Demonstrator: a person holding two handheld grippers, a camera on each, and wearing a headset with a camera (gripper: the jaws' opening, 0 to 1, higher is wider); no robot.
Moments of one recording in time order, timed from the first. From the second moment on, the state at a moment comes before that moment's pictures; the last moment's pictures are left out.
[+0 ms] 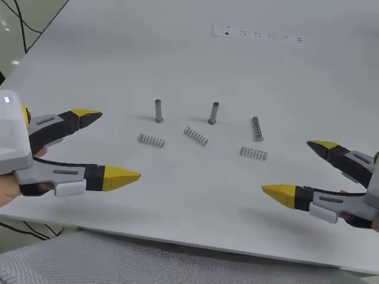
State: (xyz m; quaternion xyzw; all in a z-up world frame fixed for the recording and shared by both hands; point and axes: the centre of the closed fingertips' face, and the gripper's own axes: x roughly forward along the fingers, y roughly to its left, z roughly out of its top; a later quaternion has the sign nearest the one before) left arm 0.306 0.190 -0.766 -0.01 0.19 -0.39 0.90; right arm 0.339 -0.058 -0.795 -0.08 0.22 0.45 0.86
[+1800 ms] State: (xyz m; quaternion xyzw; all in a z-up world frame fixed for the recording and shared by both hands) left arm 0.299 0.199 -0.763 0.01 0.20 -0.41 0.89; right arm 0.432 -0.024 -0.807 -0.06 0.37 0.41 0.83
